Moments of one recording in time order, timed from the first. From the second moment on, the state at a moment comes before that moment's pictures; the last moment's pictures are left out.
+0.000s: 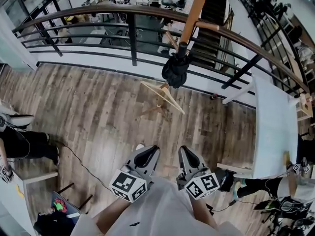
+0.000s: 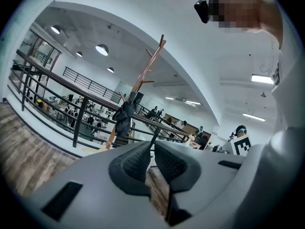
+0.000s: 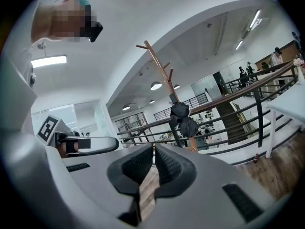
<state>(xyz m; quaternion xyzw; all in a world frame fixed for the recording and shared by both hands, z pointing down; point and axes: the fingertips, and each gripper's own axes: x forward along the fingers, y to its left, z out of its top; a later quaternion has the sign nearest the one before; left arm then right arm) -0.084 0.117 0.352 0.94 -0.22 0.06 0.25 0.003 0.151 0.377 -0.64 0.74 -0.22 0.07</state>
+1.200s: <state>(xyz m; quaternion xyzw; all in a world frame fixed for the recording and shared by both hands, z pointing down) -0.026 -0.021 0.336 0.94 -0.25 0.04 0.23 0.090 -0.017 0.356 -0.65 0.74 -0.16 0.03</state>
